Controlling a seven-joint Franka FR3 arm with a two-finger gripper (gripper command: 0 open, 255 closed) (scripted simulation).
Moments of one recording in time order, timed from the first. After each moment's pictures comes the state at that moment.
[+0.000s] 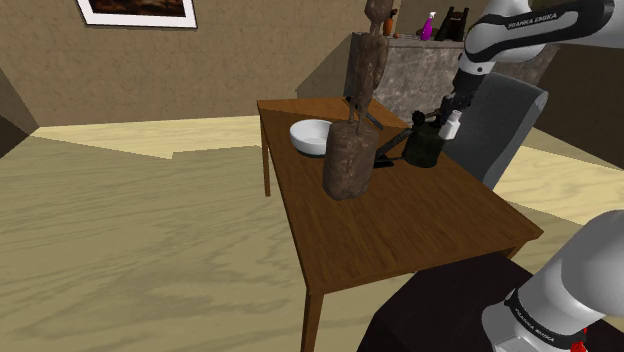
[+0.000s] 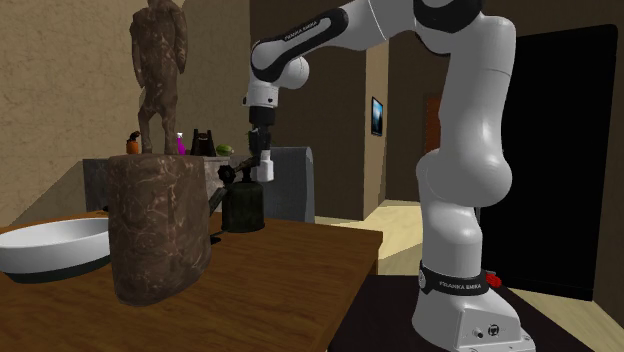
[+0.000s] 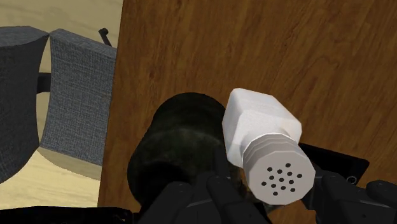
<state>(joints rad) -0.06 -0.18 -0.44 -2.07 -0.08 2.01 -0.35</state>
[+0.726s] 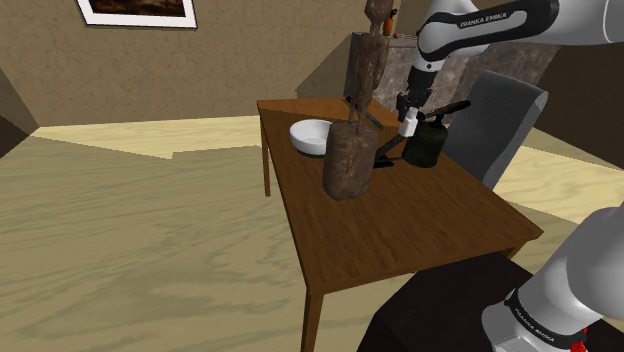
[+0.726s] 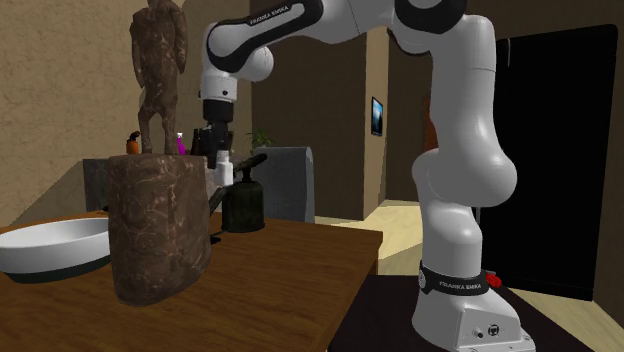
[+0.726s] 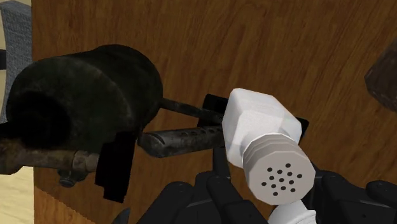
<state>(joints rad) 0.05 -0.03 -0.32 -1.93 -0.03 1.99 -0.14</state>
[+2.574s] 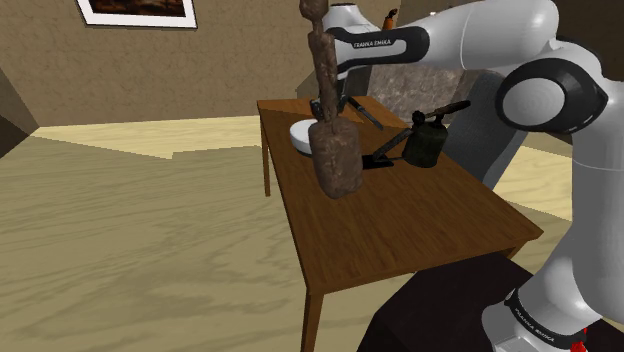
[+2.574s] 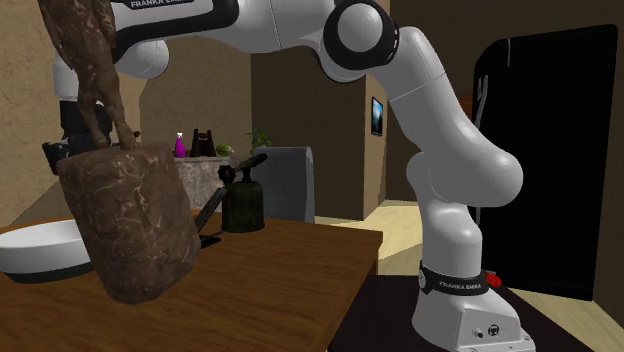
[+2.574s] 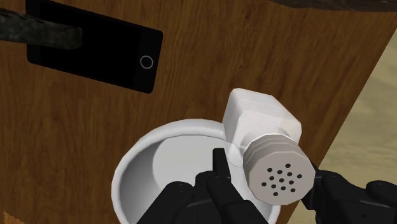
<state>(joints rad) 0.21 0.50 -0.17 -1.30 0.03 1.88 0.17</state>
